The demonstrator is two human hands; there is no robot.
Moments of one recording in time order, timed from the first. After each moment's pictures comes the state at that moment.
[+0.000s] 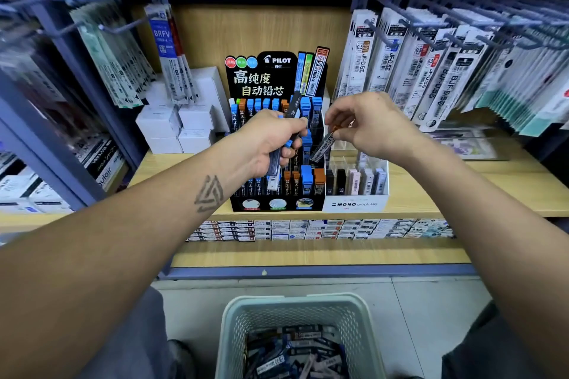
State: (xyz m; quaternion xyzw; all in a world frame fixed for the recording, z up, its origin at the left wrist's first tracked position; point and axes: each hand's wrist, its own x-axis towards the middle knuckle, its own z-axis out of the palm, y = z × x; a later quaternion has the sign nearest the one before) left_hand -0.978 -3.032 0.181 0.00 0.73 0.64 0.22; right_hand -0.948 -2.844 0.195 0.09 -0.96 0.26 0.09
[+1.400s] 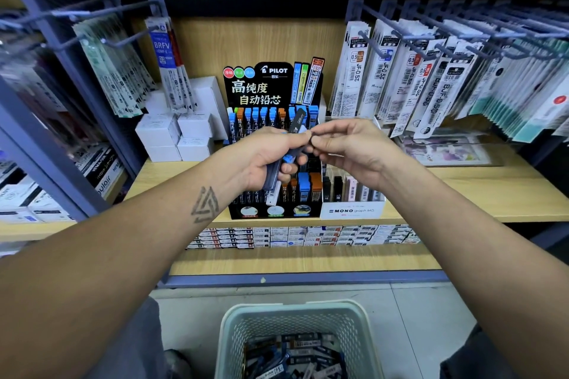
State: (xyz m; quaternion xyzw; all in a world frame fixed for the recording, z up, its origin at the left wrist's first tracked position) left_hand -0.975 -3.035 0.175 0.03 0.67 0.67 0.32; right_hand -0.941 -2.863 0.175 -0.06 -0.66 0.75 -0.04
